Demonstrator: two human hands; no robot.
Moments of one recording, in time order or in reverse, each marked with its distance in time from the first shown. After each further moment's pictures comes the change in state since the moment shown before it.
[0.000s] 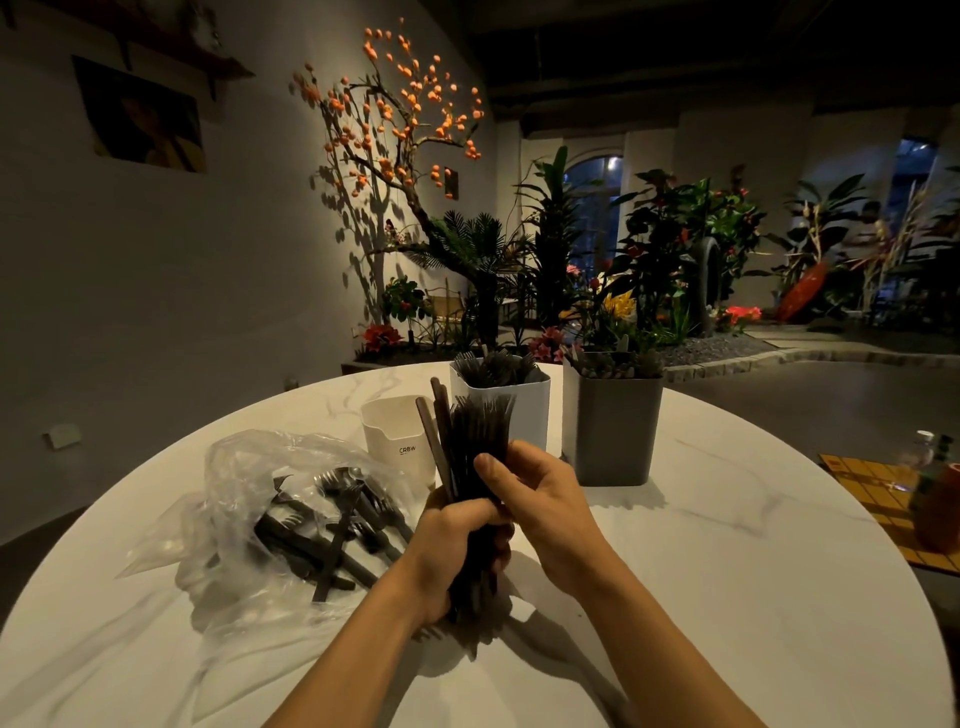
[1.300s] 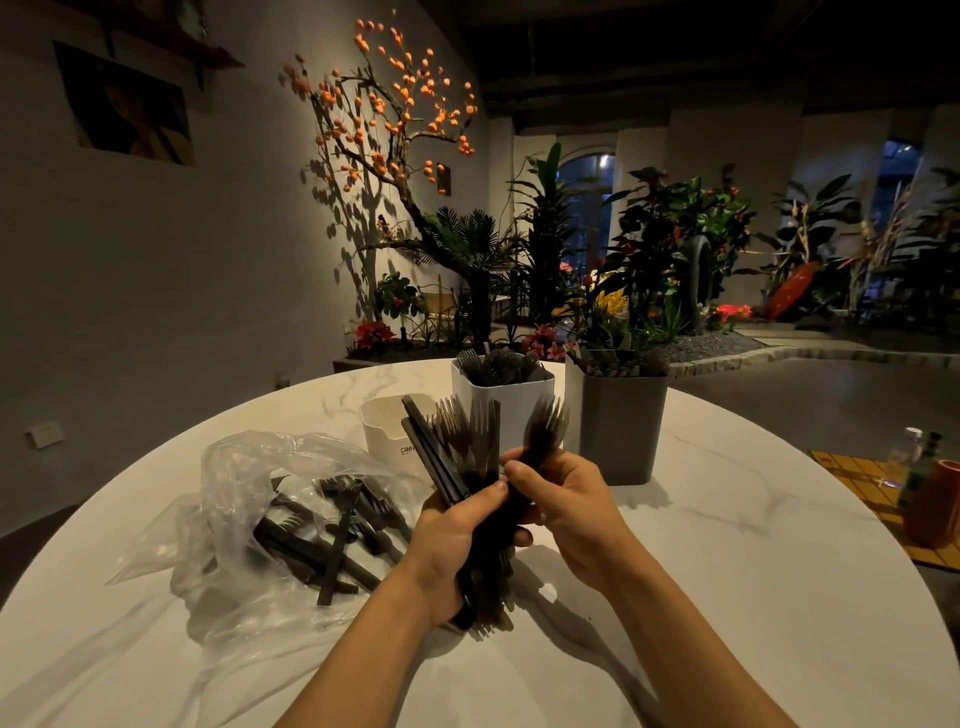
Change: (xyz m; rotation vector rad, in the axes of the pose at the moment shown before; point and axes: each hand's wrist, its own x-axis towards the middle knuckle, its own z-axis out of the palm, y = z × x) left_hand -0.004 0.007 0.009 -0.189 0.059 -0.010; right_hand 0.008 0.010 -0.021 0.027 0.073 0.105
